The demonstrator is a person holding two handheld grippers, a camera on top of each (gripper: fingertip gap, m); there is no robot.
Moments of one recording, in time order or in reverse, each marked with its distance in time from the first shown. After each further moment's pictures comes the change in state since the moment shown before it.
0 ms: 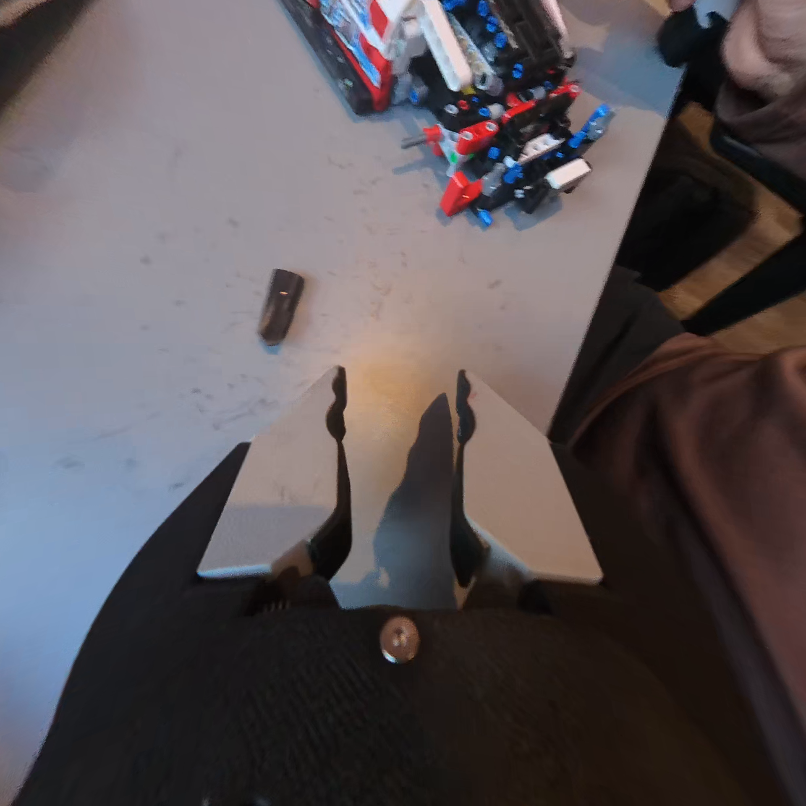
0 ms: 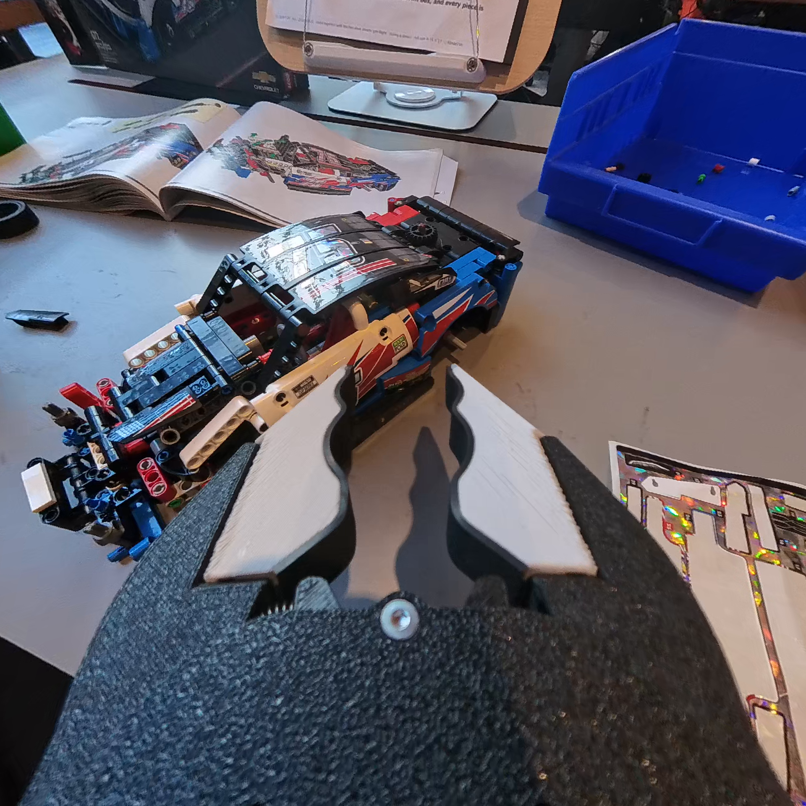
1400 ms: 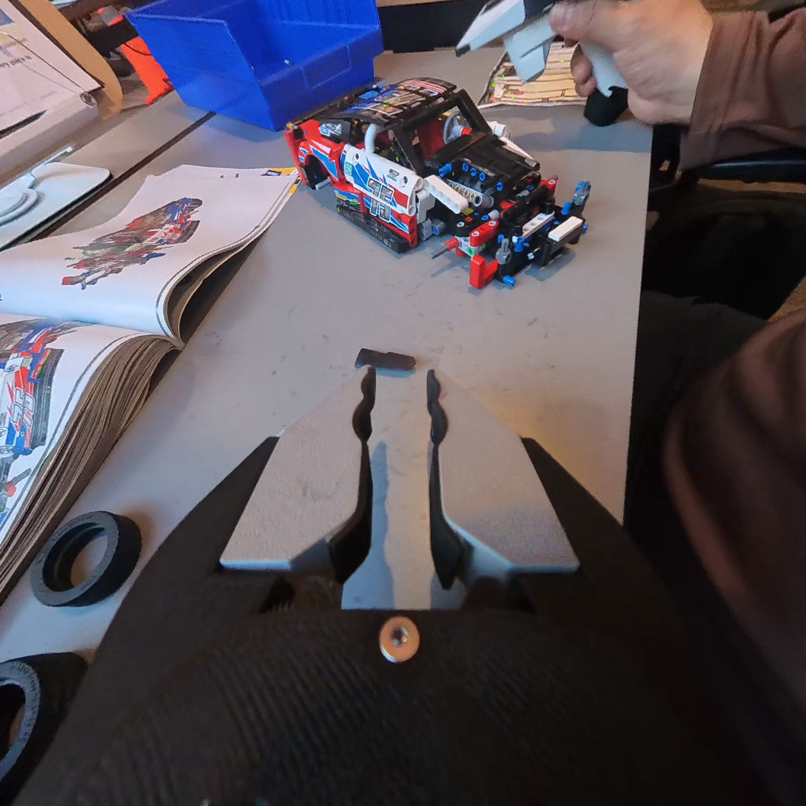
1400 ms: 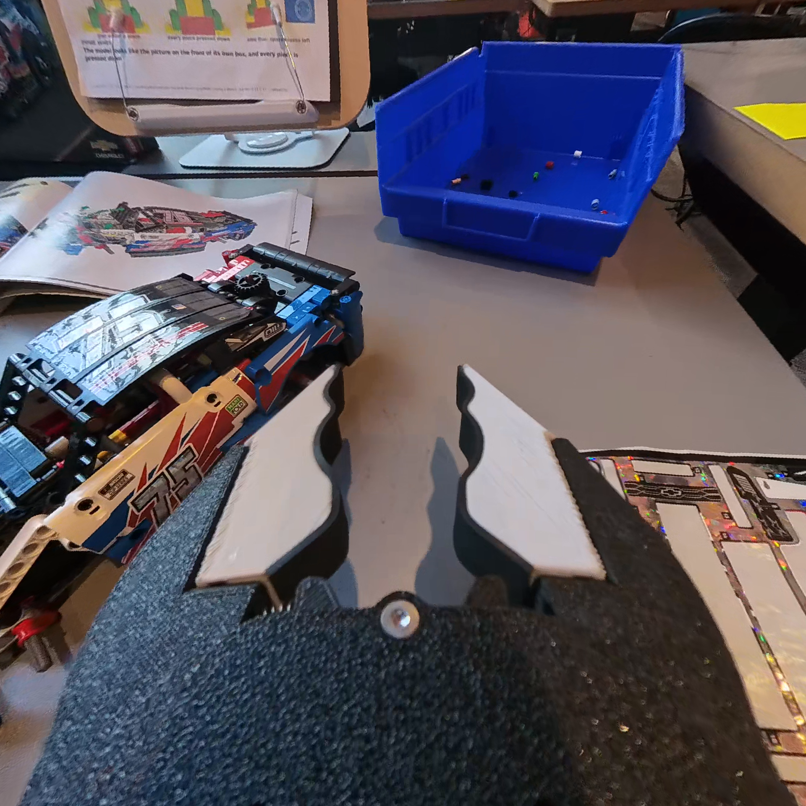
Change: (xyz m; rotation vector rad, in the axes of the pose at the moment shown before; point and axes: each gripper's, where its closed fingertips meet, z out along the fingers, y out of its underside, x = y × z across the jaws) left arm -0.020 -0.025 -0.027 0.364 -0.109 0.321; right arm 0.085 -0.010 0.007 0.052 0.225 0.141
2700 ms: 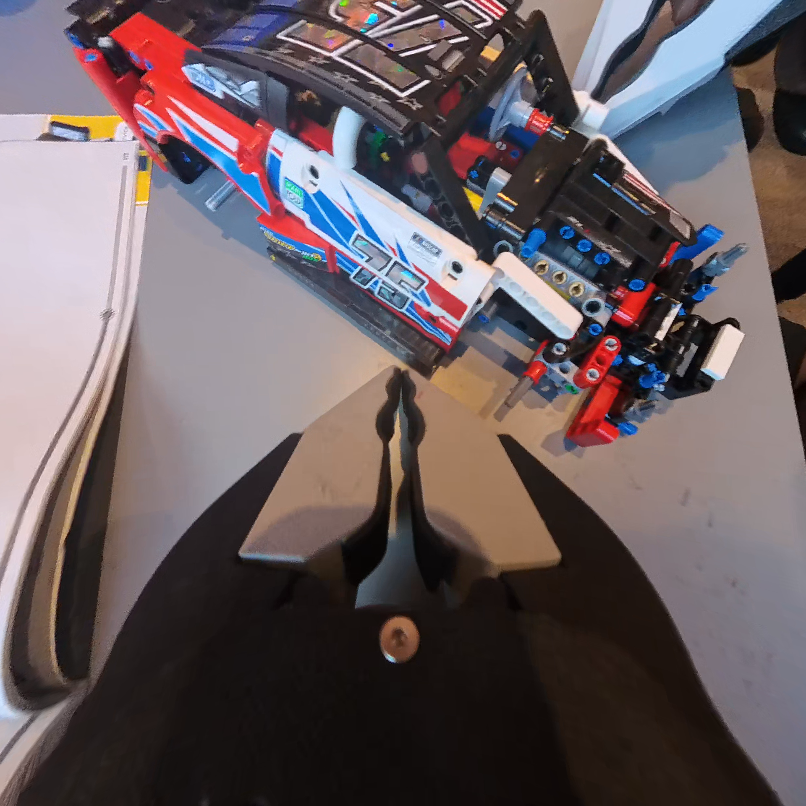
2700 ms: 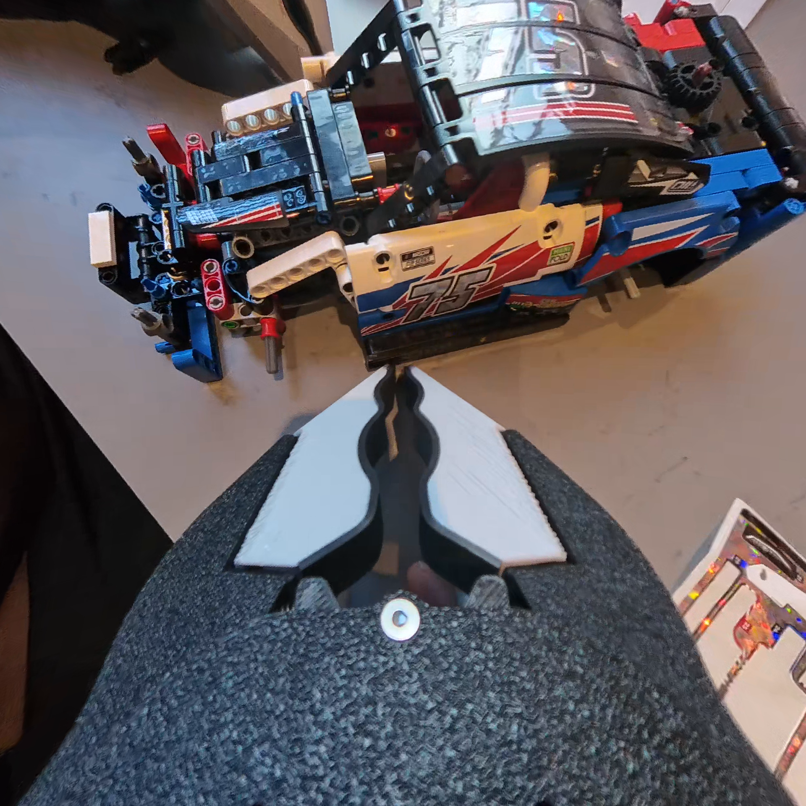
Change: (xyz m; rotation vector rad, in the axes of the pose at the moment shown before) left arm -0.016 -0.022 0.159 -0.312 0.348 0.011; right arm -0.109 0.086 -0.039 -0.385 -0.575 -0.465
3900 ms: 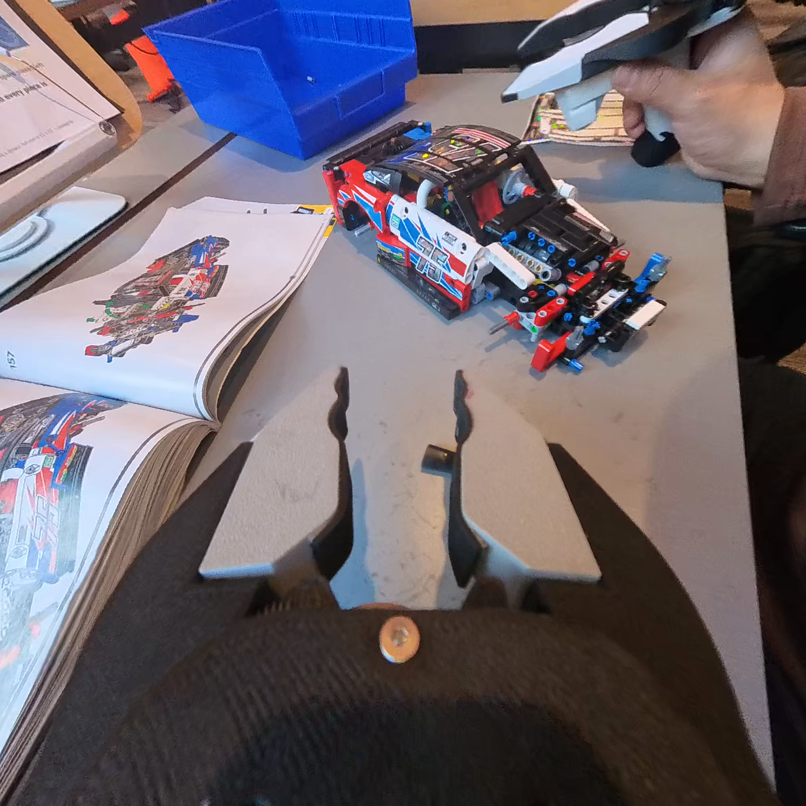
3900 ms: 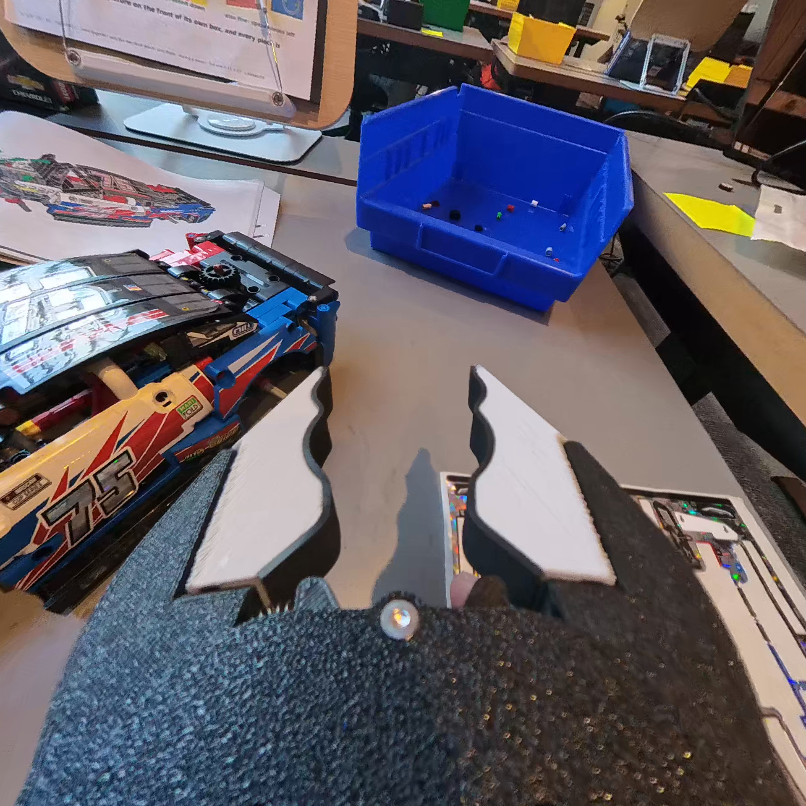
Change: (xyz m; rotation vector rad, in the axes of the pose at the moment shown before) left arm 0.016 0.020 -0.108 0.308 -0.347 -0.029; right arm 0.143 -0.026 -0.058 0.338 0.712 0.311
